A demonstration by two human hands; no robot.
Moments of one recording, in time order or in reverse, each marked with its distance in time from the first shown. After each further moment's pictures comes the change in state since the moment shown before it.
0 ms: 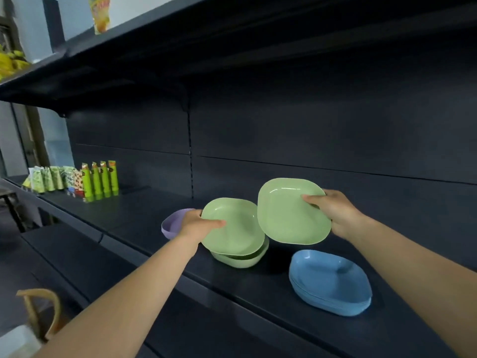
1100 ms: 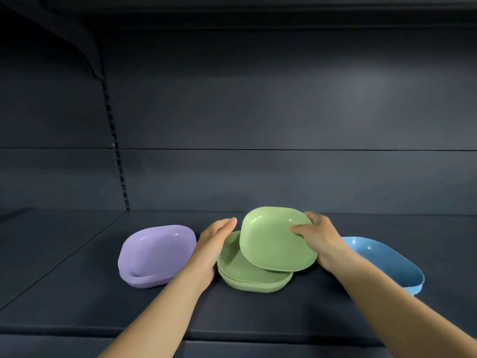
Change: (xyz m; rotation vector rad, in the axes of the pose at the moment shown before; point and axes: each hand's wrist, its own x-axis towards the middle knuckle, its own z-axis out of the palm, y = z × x) left_hand 0.113 -0.060 0.029 -0.299 -0.694 -0.059; right_hand 0.007 0.070 0.109 -0.137 0.517 0.137
